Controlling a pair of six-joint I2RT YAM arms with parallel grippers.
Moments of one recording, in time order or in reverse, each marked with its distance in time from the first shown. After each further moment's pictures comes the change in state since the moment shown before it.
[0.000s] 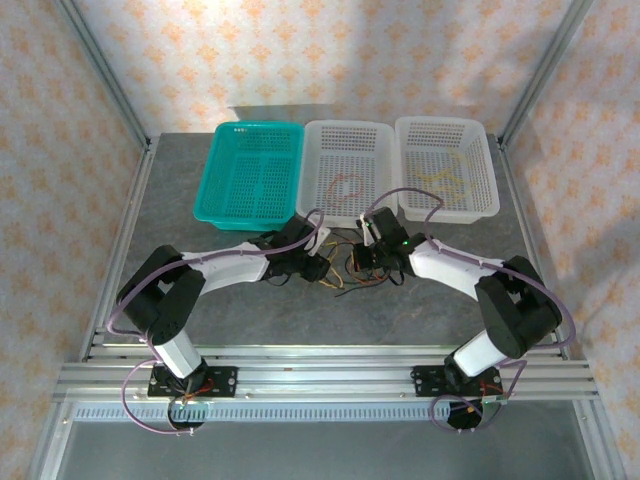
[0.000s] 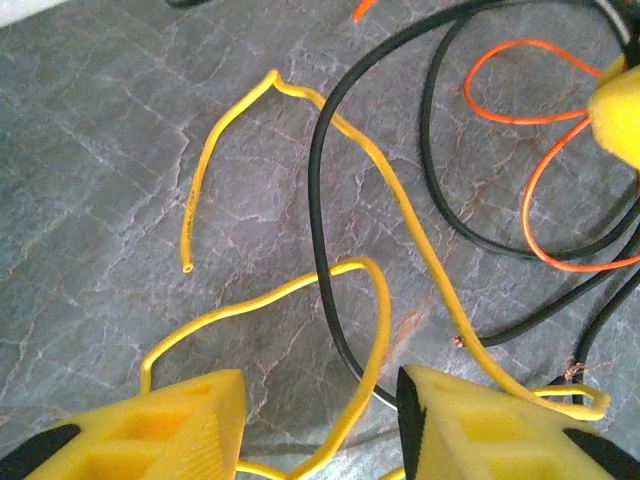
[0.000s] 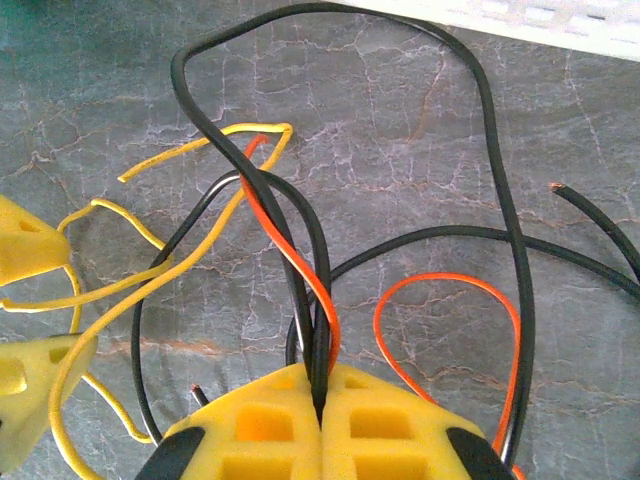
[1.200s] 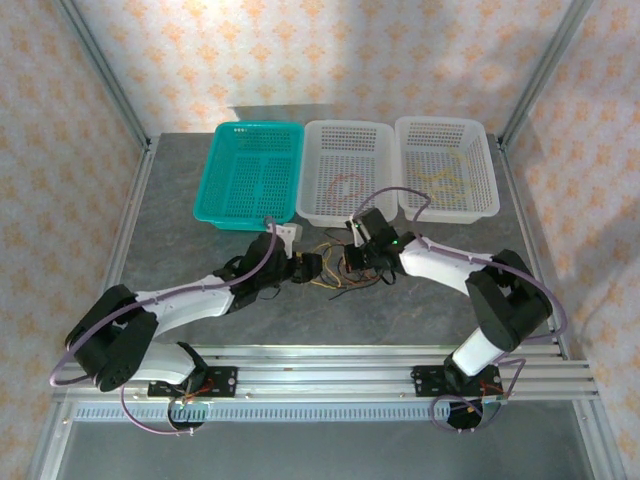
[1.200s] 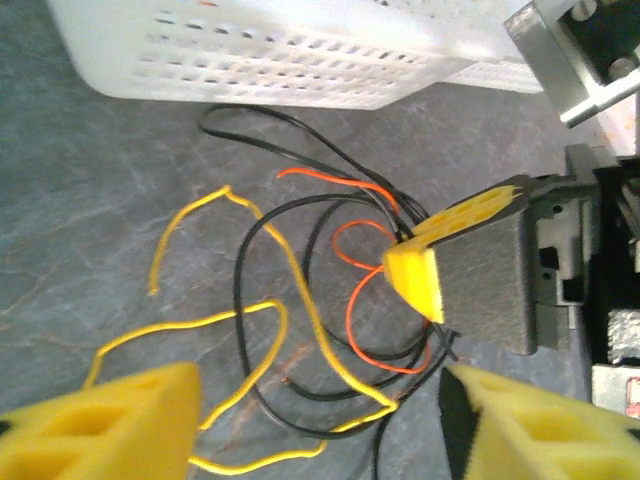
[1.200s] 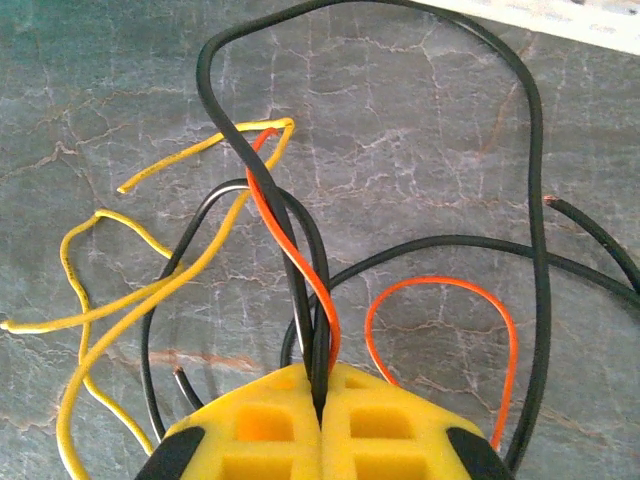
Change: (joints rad) left arm 0.000 -0.313 -0.322 0.384 0.002 -0.394; right arm 0.051 0.053 0.043 0.003 0.021 0.001
